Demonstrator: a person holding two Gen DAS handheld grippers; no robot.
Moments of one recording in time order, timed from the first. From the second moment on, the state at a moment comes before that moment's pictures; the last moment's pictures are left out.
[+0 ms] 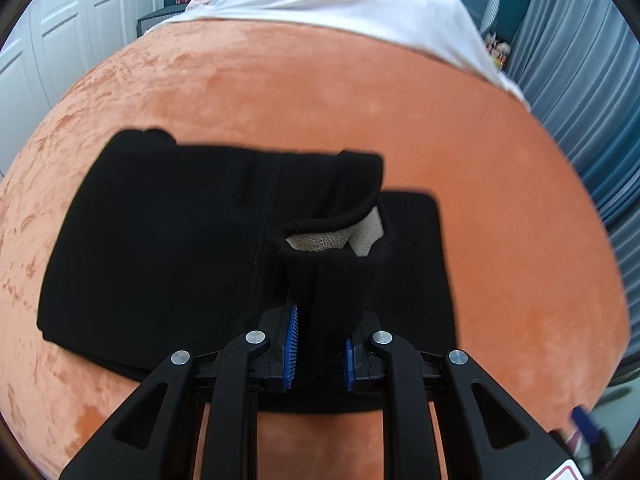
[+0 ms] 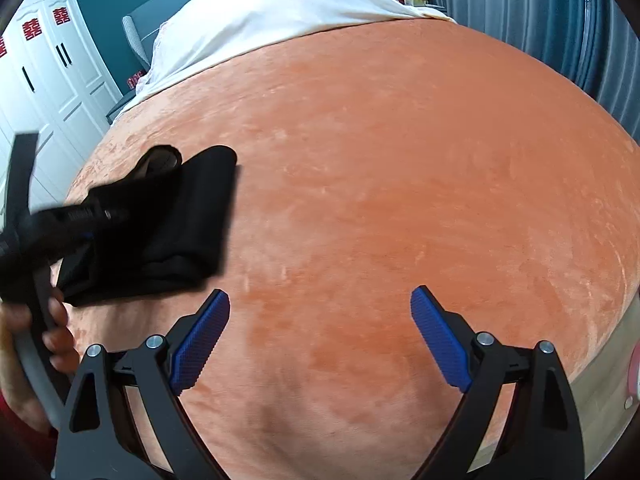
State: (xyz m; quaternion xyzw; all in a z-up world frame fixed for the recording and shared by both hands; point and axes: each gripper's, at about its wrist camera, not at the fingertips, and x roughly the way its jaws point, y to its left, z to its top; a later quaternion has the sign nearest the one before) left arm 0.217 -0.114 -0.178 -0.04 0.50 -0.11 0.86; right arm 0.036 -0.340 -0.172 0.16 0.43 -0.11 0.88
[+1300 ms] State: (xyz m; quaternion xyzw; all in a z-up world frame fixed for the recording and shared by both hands) left arm 0.167 0.054 -0.116 0.02 0.45 0.00 0.89; right arm 0.219 -0.272 -0.138 0.19 0.49 0.10 0.85
